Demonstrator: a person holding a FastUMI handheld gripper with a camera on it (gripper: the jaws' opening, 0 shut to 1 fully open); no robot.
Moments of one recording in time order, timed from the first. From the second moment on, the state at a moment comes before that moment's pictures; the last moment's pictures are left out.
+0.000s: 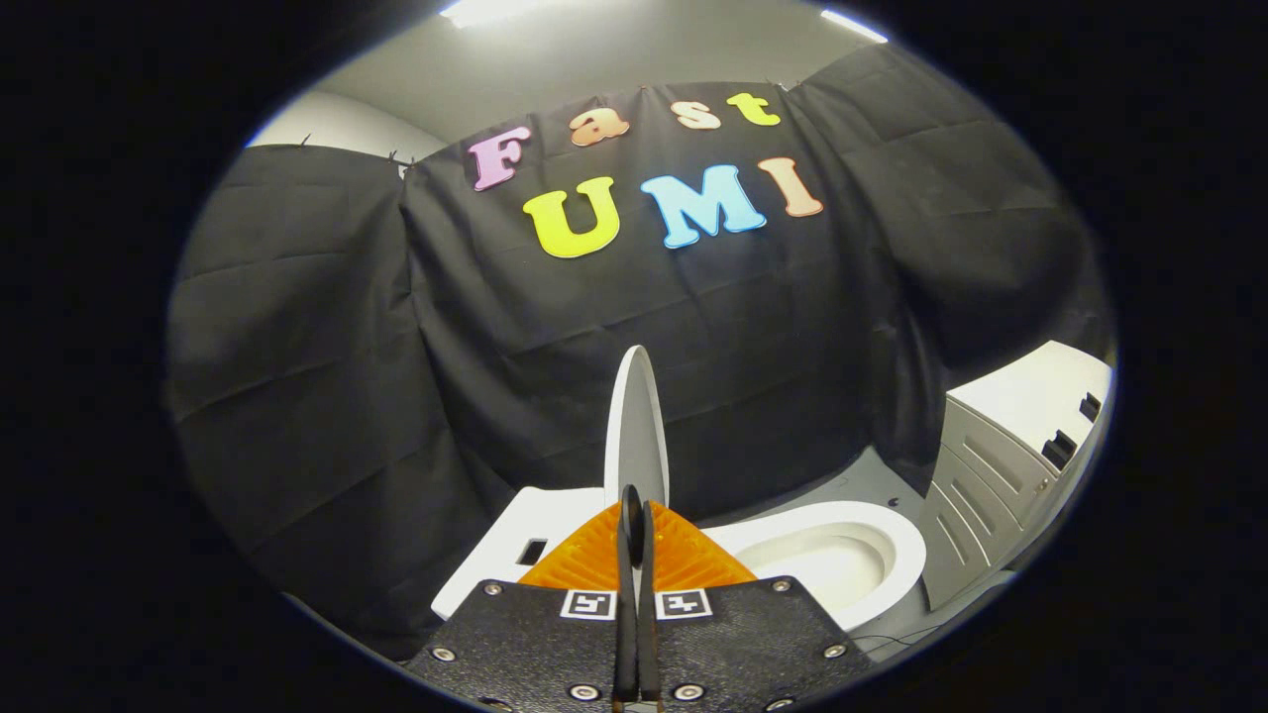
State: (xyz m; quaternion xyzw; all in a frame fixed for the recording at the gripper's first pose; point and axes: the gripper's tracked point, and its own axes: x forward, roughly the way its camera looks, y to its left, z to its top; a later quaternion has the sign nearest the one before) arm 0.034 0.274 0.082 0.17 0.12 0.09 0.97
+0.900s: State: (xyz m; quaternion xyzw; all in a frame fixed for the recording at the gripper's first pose) arm 0.020 0.354 0.095 0.12 0.09 0.17 0.97
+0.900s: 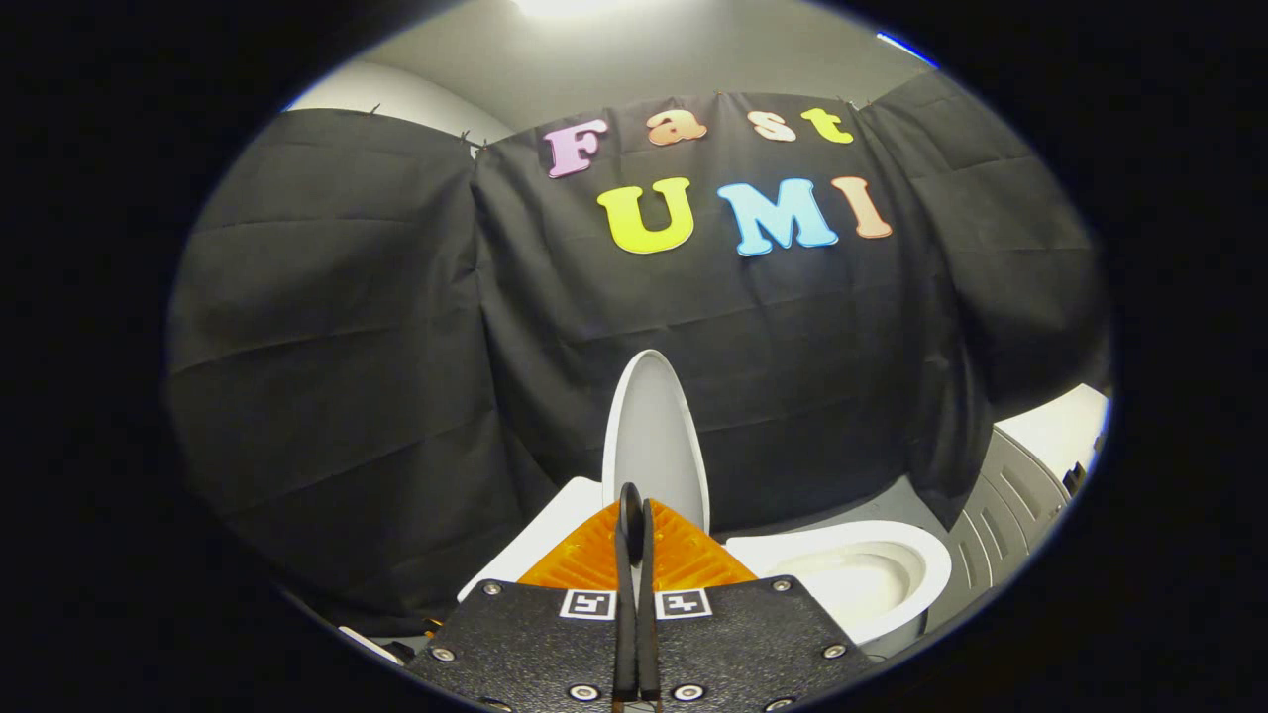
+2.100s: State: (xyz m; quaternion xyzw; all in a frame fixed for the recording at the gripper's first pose) arm 0.014 0.451 0.103 0.11 0.08 0.33 0.93
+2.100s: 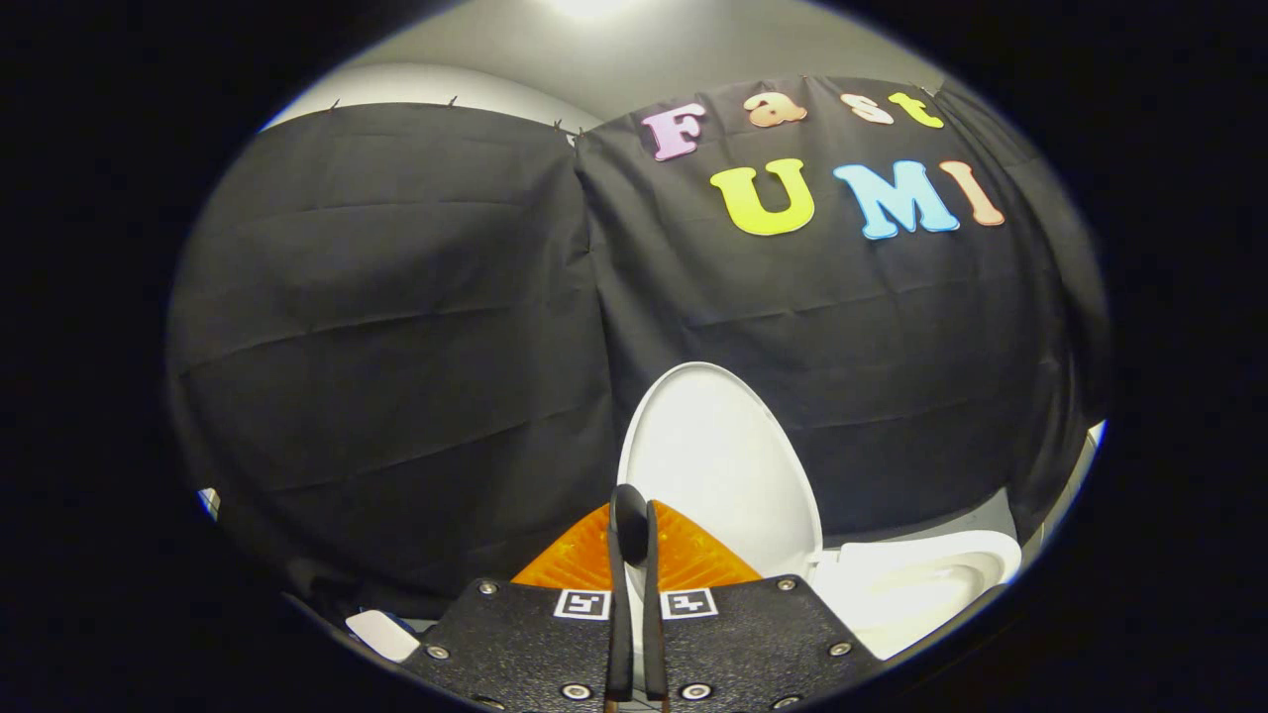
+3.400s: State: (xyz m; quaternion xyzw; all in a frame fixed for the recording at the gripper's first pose) arm 0.007 0.158 0.168 0.05 -0.07 0.13 0.99
